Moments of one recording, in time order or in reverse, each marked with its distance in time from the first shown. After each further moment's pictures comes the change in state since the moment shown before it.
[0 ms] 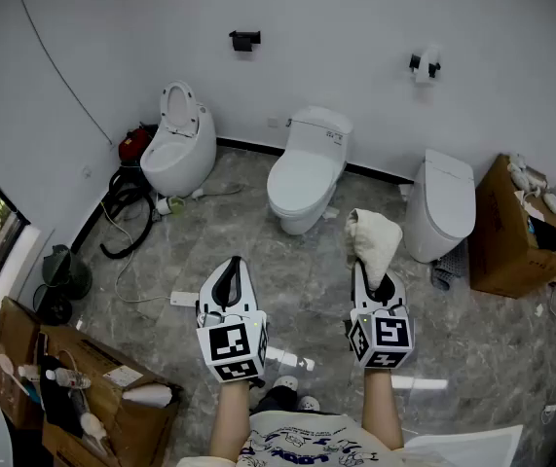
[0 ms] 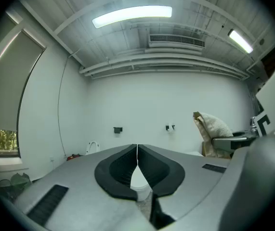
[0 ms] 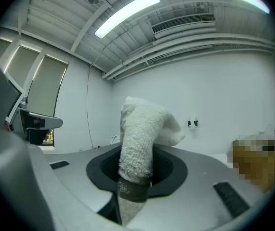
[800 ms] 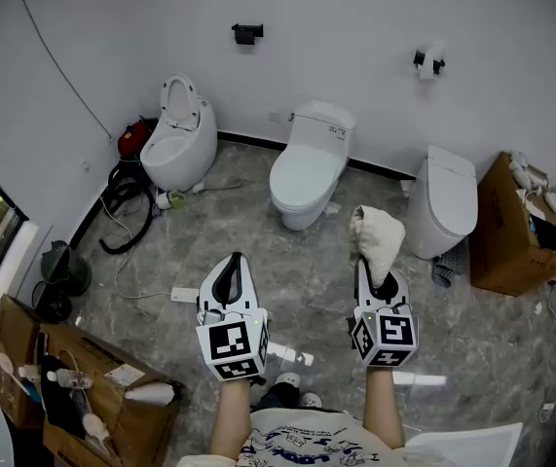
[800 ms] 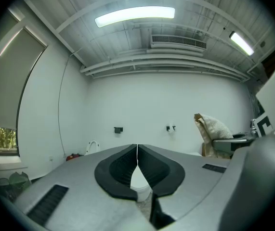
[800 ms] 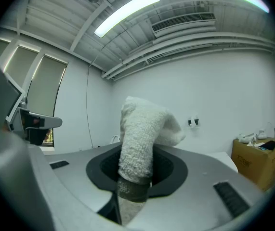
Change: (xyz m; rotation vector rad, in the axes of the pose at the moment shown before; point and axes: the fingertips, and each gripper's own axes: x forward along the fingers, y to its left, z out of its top) left arm 0.005 0.023 -0.003 -0.012 -0.006 -0.004; right arm 0.012 0.017 -0.006 0.009 0.007 -0.002
